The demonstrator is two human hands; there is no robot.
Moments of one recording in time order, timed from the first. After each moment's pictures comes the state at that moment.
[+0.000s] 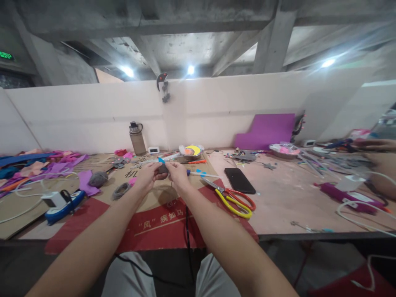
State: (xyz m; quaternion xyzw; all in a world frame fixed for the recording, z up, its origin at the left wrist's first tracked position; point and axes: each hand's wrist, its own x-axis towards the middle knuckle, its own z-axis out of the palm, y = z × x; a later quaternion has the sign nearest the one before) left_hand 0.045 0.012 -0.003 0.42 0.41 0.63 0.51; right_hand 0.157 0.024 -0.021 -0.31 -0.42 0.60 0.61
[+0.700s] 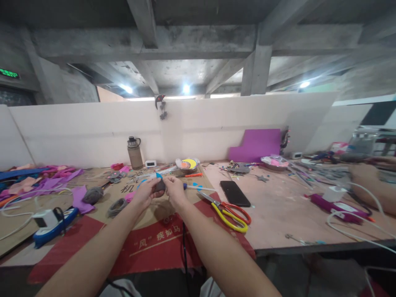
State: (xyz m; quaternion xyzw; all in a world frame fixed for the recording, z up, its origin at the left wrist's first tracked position) left_hand 0.041 0.010 -0.008 0.40 0.42 0.61 0.54; right_hand 0.153 0.023 -0.022 -0.33 -0.43 0.57 0.62
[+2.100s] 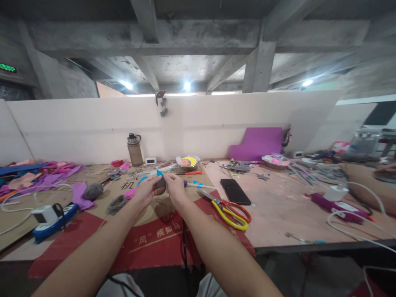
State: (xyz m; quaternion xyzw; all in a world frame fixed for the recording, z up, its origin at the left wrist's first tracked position) left_hand 0.045 0.012 -0.011 0.38 0.42 0.62 0.54; right_hand 0.155 0.023 -0.023 -0.34 -0.41 0.57 0.62
